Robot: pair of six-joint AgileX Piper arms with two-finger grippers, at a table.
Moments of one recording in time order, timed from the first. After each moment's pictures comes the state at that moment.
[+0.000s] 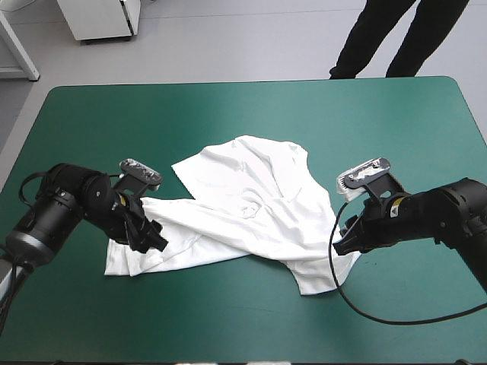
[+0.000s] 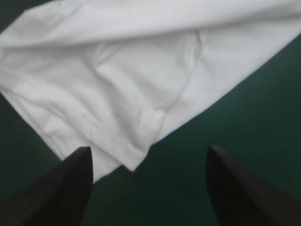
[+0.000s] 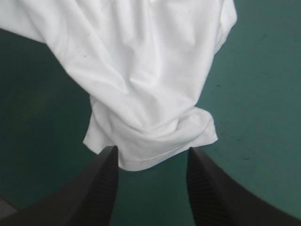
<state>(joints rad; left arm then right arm) -0.34 1.26 -1.11 -0.03 1.24 0.23 0.38 1.10 -1.12 0.16 1.15 -0.21</state>
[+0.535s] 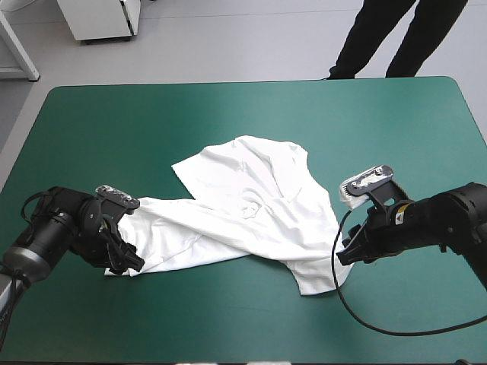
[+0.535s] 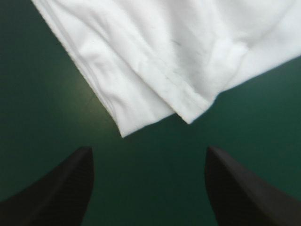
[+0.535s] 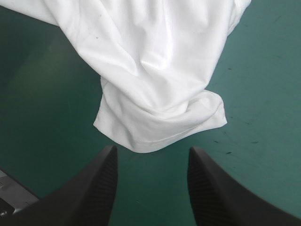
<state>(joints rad) -0.23 1.22 -0.93 0.10 1.21 0.18 0.38 1.07 -1.12 0.18 1.21 -0.21</state>
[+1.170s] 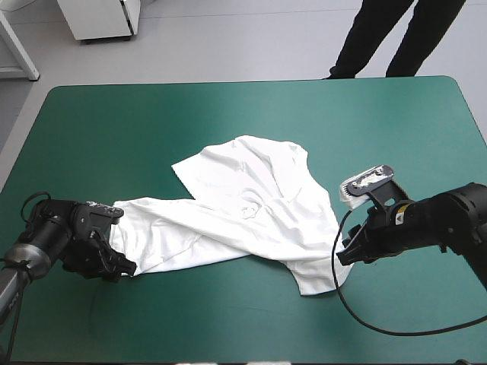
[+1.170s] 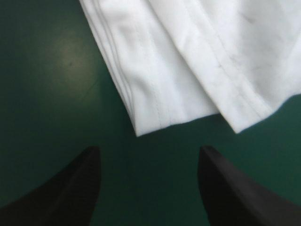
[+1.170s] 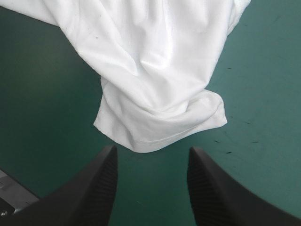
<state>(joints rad) -0.05 1.29 -0.79 0.05 1.10 0.18 0.38 1.07 -1.12 0.18 1.21 -0.21</state>
